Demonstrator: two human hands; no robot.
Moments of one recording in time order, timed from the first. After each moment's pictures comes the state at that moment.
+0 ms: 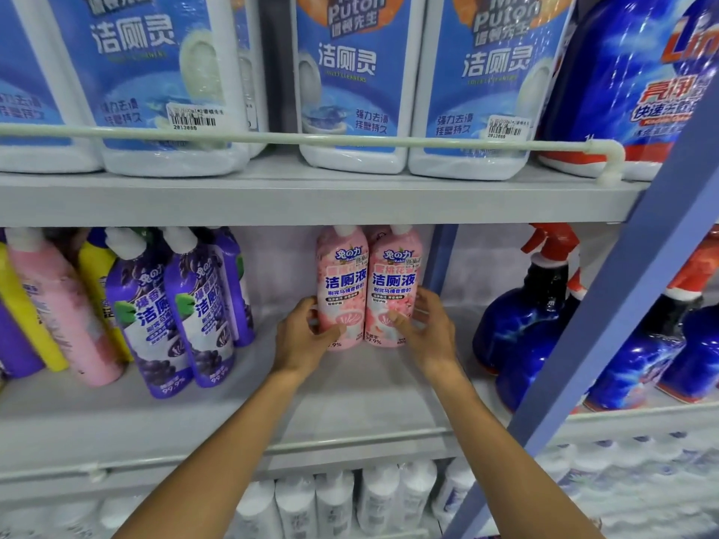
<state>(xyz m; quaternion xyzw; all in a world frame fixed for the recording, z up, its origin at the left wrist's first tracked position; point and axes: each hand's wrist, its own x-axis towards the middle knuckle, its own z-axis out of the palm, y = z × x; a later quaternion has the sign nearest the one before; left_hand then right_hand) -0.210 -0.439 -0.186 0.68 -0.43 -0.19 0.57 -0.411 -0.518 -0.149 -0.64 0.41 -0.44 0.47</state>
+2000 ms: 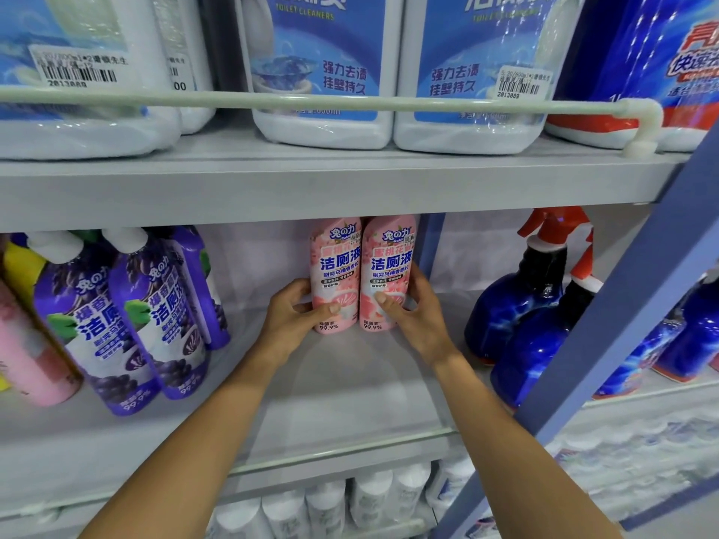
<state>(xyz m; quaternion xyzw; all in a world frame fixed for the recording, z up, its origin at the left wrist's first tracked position) -0.198 -0.482 -0.187 0.53 -0.43 -0.34 0.64 -0.408 -0.558 -0.166 -0.65 0.30 -0.45 0.54</state>
